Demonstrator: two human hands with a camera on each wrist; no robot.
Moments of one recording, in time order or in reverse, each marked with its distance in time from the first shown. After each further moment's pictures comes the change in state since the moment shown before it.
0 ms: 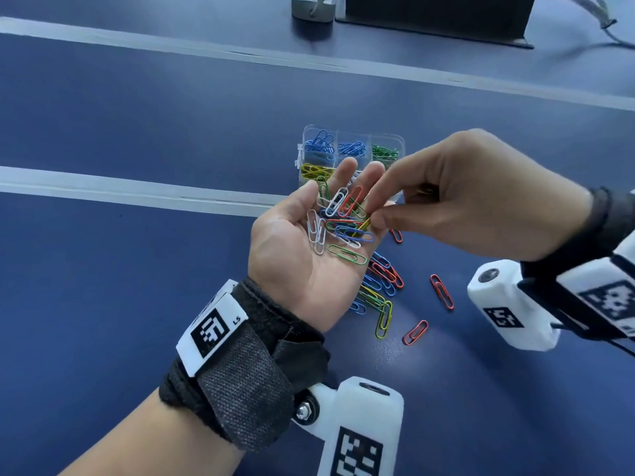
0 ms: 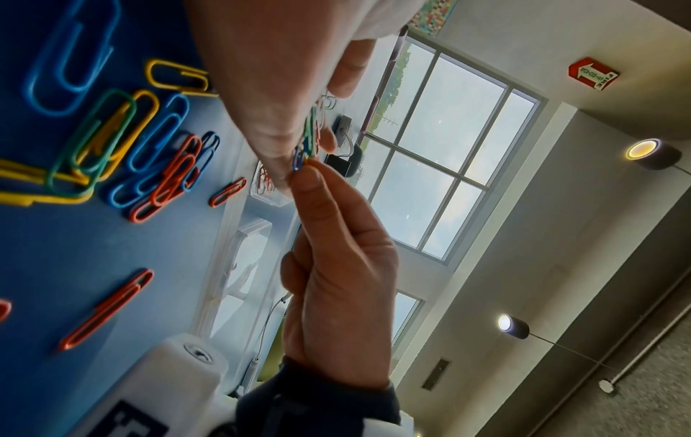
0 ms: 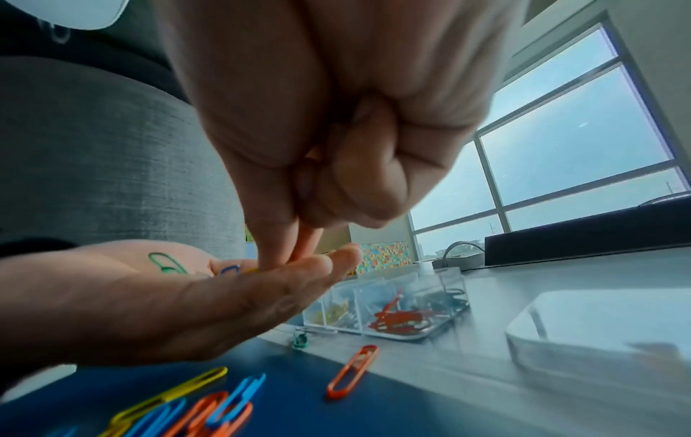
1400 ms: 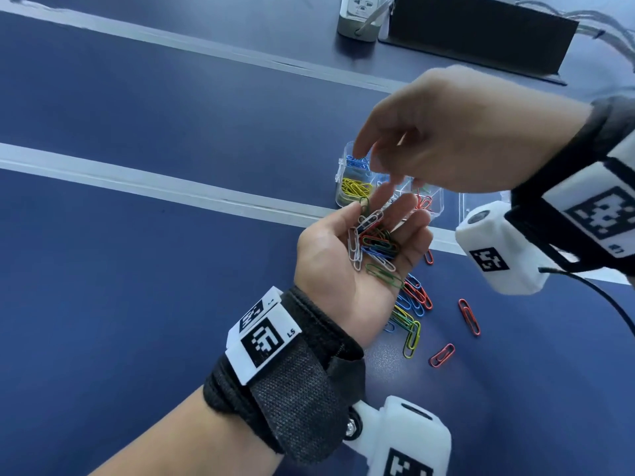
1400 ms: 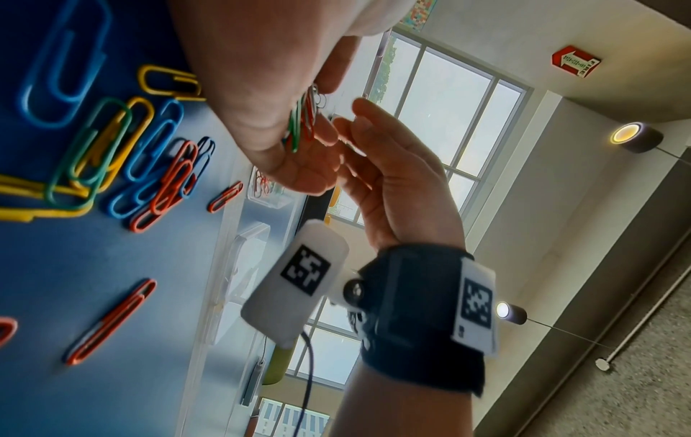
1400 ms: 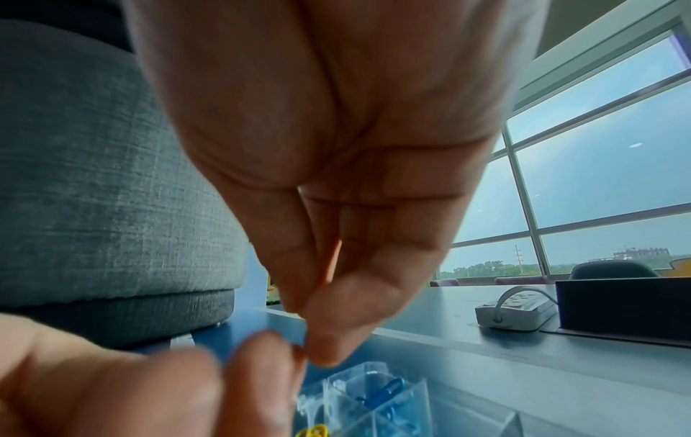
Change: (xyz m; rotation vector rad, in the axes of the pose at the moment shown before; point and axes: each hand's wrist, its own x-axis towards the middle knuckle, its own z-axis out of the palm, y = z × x) left_hand 0.001 -0.002 -0.001 -0.049 0.052 -0.004; right_hand 0.066 -0.037 -0.025 -0.196 -0.079 0.079
